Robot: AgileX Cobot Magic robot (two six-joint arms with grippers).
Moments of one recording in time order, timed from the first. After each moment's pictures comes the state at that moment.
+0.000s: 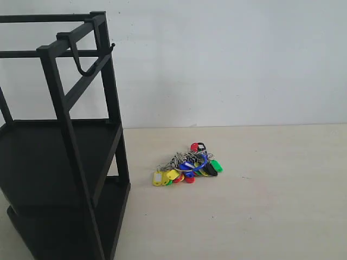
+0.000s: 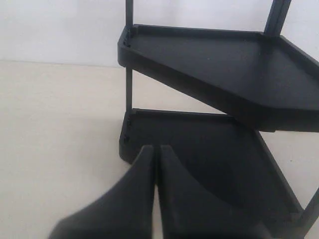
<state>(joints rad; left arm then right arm) 0.00 0.00 0.00 -0.15 0.29 0.07 0.06 0.00 0.00 -0.01 0.33 0.23</state>
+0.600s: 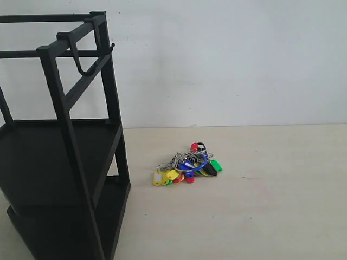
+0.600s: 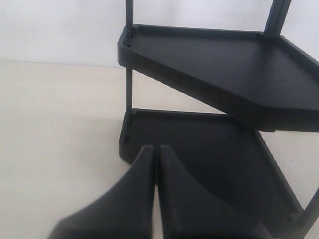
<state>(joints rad) 0.00 0.00 0.00 -0.15 0.29 0.07 0.06 0.00 0.00 0.00 -0.33 0.24</state>
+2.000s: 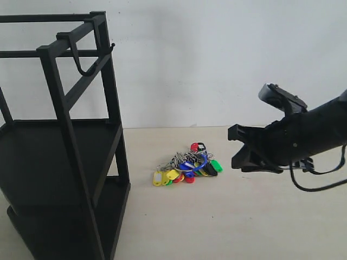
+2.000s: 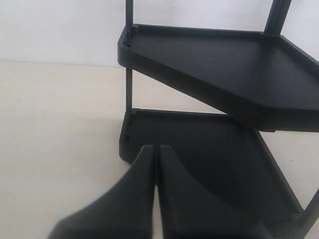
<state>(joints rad) 0.00 0.00 0.00 -0.15 0.29 0.07 0.08 1.70 -1.03 0.99 0.57 -0.57</state>
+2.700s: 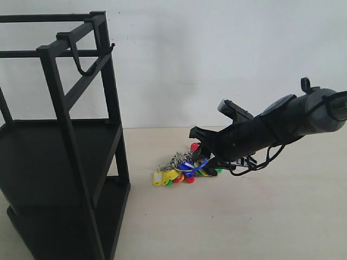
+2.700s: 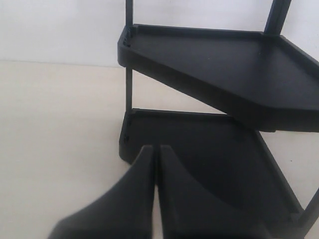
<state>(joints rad) 0.00 0.00 0.00 -0.15 0.29 0.07 0.16 2.18 -1.45 1.11 0.48 -0.54</state>
